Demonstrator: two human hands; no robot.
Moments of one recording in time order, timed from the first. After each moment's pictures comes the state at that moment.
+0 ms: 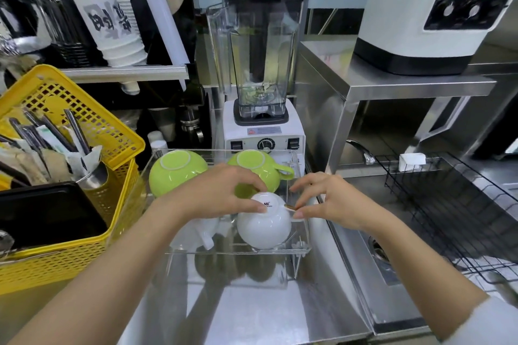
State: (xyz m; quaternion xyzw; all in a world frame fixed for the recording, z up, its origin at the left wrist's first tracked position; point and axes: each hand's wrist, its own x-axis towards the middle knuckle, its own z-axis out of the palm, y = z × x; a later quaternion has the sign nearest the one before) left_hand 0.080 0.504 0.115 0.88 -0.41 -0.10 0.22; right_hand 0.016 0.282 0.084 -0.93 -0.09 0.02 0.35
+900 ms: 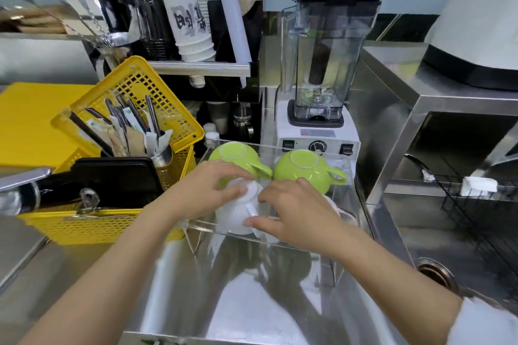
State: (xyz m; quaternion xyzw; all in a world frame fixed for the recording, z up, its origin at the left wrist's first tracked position) left_hand 0.069 0.600 0.104 0.91 -0.30 -0.02 0.28; right_hand 0.019 0.415 0.097 -0.95 -0.28 -0.10 0.11
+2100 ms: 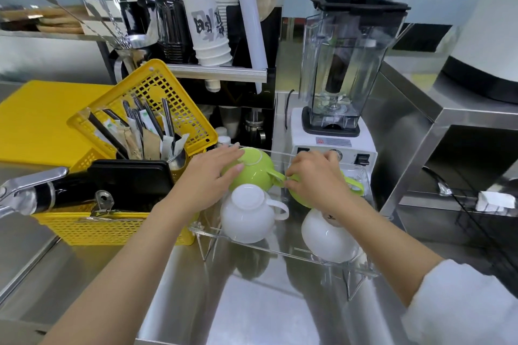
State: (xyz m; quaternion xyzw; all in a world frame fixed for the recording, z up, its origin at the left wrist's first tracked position) left_hand 0.100 0.623 0.086 0.93 -0.21 0.09 0.28; right_hand 0.092 0.408 0.095 -0.98 -0.14 -0.12 0.07
